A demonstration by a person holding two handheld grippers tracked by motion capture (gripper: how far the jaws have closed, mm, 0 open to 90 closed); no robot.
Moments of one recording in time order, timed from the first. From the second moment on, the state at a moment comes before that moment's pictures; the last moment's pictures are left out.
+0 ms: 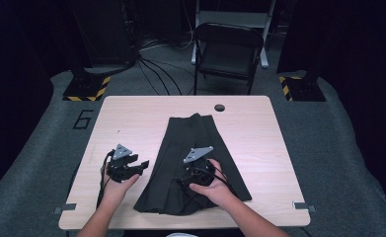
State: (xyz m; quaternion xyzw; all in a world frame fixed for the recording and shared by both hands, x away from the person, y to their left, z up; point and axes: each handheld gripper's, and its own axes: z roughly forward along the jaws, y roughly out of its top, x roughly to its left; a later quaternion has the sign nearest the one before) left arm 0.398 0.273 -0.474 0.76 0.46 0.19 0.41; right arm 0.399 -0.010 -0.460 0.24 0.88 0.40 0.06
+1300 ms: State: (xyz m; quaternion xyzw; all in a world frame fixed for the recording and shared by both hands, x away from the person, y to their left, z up) left arm 0.407 0.264 -0.471 0.76 0.46 0.17 0.42; right arm 0.311 -0.191 -0.430 0.35 0.80 0.47 0.11
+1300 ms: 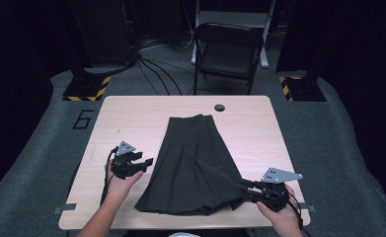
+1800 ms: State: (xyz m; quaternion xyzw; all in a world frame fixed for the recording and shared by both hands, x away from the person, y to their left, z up) left arm 0.401 0.271 -0.471 0.76 0.46 0.18 0.42; right arm 0.358 -0.149 -0.443 0.34 0.82 0.44 0.12
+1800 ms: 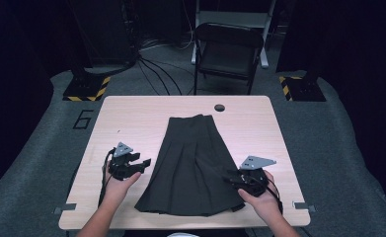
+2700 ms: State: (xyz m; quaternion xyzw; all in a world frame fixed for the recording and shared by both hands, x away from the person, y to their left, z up) left arm 0.389 0.276 -0.473 0.75 0.47 0.18 0.42; right arm 0.469 -0.105 -0.477 0.39 0.83 0.37 0.14
